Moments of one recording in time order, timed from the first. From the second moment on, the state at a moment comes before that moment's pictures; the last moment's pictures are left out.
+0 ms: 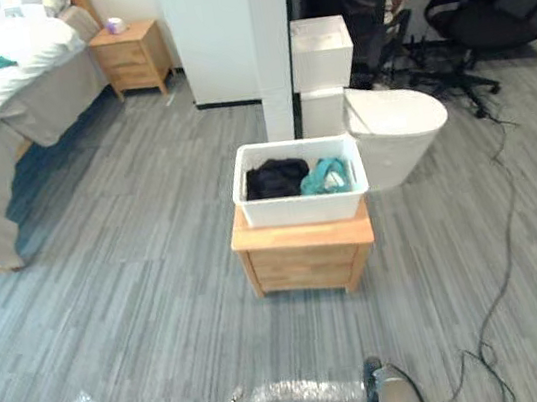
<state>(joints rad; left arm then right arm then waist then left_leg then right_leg) 0.13 -0.08 0.47 1.05 -0.25 -0.13 0.00 0.20 0.02 -0.66 1.05 0.20 -0.04 0.00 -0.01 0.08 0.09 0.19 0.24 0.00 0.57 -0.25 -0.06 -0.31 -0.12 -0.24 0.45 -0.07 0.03</state>
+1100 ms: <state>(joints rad) 0.23 -0.04 0.54 0.15 -0.23 -0.13 0.26 0.01 -0.14 -0.49 0.40 0.23 -0.06 -0.17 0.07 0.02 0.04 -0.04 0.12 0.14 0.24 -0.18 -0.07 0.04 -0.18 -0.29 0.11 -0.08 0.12</state>
